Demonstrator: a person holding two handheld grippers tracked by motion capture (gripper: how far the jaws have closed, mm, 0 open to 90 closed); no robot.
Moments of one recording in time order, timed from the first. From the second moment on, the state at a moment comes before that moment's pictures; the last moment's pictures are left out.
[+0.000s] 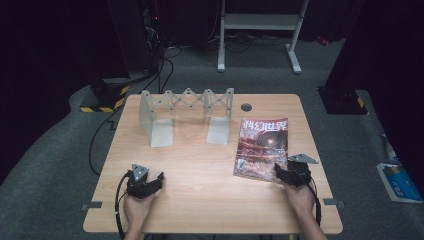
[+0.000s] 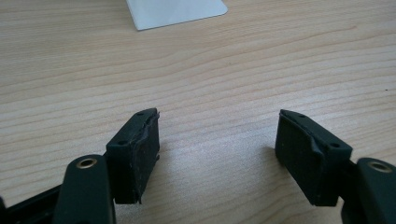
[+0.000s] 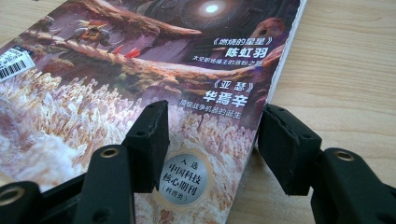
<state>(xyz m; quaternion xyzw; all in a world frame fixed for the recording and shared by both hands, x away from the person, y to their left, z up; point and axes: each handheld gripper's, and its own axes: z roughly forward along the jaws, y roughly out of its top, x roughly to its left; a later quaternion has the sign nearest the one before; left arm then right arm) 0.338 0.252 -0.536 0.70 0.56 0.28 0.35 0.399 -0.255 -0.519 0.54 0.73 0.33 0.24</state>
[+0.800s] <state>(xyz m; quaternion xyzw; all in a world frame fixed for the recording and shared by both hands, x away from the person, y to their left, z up) 0.338 0.253 -0.536 0.70 0.56 0.28 0.35 0.383 -0.251 -0.517 0.53 0.74 0.32 0.24</state>
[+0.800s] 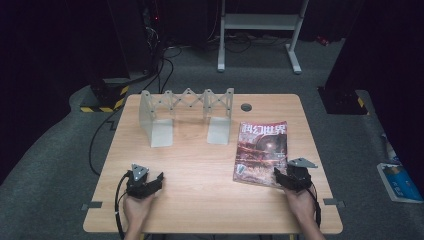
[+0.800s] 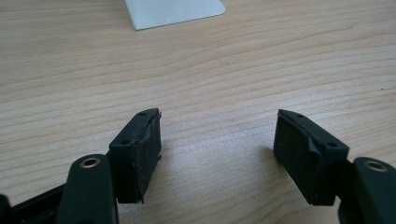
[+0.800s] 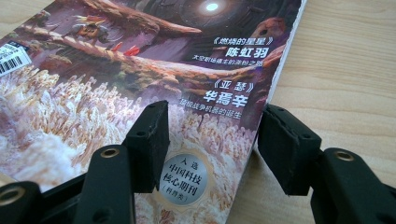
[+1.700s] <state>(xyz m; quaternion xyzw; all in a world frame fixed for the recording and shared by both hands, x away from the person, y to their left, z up) 0.338 0.252 -0.535 0.70 0.55 0.28 0.35 0.347 -0.251 -0.518 0.53 0.75 0.33 0.23</state>
